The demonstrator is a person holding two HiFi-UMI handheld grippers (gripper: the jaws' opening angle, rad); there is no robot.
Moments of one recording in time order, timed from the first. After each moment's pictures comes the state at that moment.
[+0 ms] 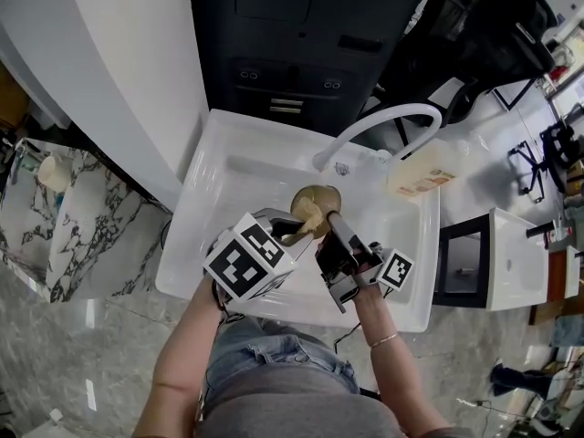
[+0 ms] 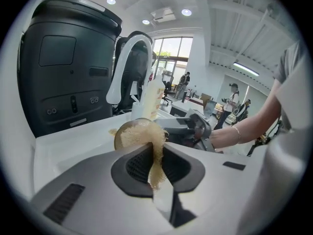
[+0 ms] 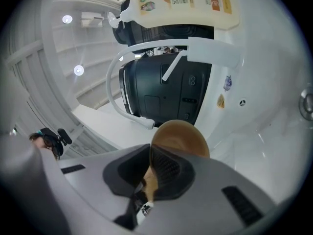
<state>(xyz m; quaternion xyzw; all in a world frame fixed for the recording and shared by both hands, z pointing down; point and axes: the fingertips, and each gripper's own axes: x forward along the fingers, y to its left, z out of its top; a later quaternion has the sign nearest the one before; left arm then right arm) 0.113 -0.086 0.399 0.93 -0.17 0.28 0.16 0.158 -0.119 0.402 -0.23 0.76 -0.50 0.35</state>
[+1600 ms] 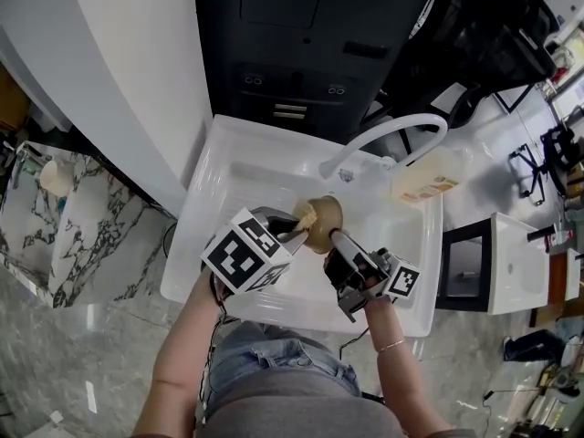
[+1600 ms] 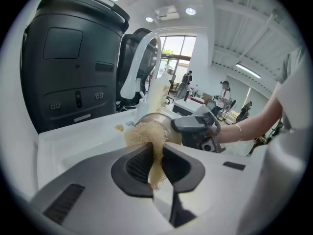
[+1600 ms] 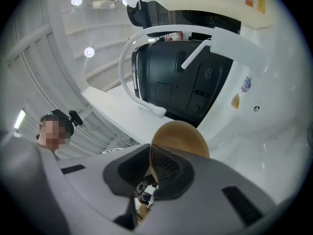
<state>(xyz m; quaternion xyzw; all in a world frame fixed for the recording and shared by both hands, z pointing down) 0.094 -0.106 0.409 0.92 -0.17 0.29 0.18 0.144 -0.101 0.390 -0.18 0.83 -0.45 0.28</state>
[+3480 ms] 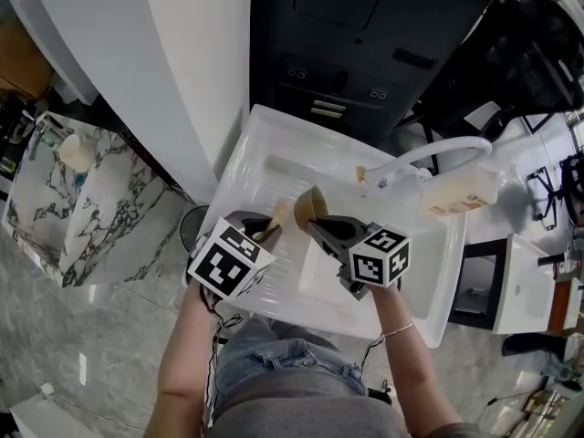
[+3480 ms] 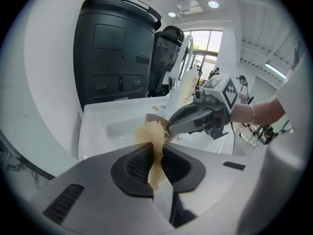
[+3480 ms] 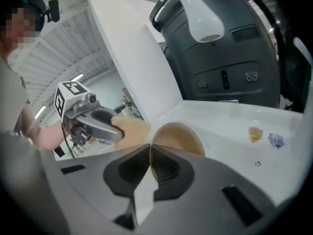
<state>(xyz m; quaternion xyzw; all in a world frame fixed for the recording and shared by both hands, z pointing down) -0.023 -0.116 0.451 0.86 -0.31 0.33 0.22 0.037 -0.134 0.464 -0.25 0.91 -0.27 -0.19</state>
